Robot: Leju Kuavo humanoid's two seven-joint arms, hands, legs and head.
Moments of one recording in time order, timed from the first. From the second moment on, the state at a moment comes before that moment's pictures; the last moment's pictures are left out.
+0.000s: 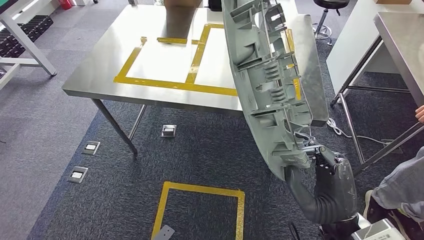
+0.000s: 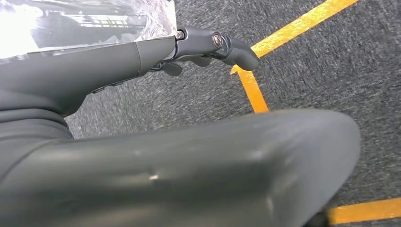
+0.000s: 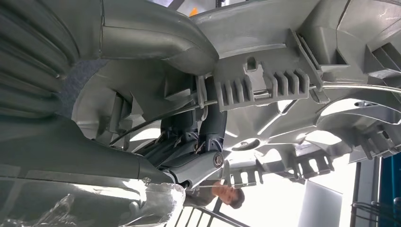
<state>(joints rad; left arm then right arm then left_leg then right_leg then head) -0.13 -0.02 -1.30 -0.32 0.80 0.38 0.04 -0.13 -0.40 0.79 -2.09 -0.06 -0.35 -0.16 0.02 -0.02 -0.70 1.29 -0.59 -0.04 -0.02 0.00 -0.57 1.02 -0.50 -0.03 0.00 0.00</state>
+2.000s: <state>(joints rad) -0.12 -0.02 -1.29 -0.32 0.79 0.38 0.05 -0.12 -0.40 0.77 -2.07 -0.06 -0.36 -0.16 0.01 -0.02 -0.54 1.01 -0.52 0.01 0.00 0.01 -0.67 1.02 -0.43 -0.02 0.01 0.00</state>
